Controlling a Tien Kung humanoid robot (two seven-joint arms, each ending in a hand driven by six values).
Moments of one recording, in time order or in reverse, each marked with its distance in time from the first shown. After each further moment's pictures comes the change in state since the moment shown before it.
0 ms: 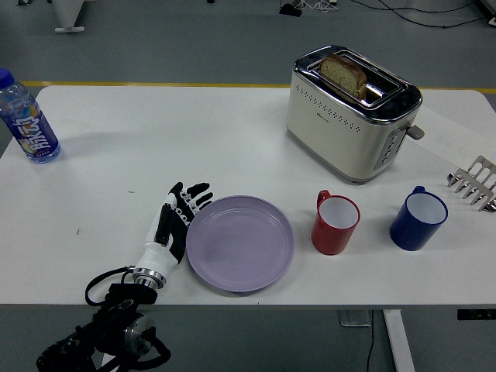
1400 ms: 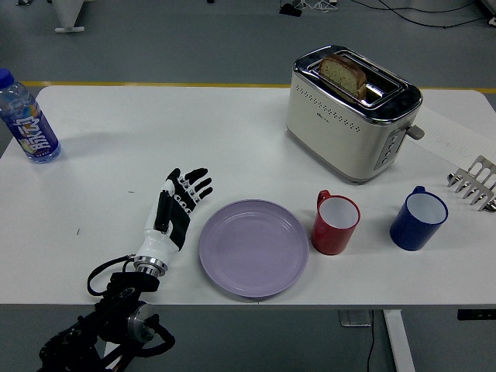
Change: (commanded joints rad) left arm -0.019 -0.011 -0.093 -0.019 0.030 0.026 0.018; right arm 0.012 -0.001 0.011 -0.001 -0.011 0.000 0.001
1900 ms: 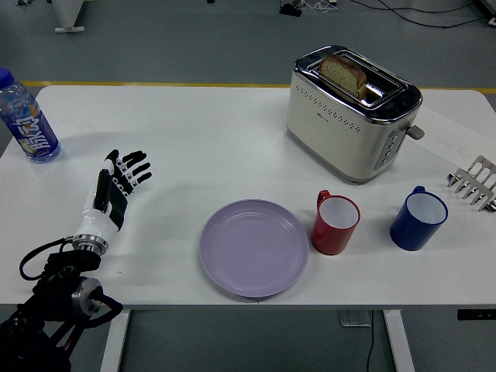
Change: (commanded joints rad) left arm 0.057 0.087 -0.334 -0.041 0.186 -0.040 0.215; right arm -0.005 -0.002 -0.013 0.001 0.020 -0.003 -0.002
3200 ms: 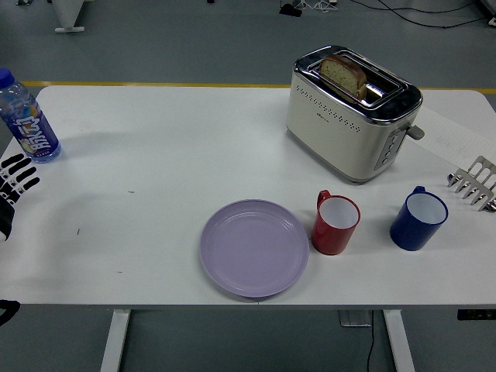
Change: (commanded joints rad) left arm 0.150 0.059 -0.478 -0.110 0.131 -0.140 0.210; right arm -0.012 0.002 -0.007 0.002 0.016 -0.005 -0.005
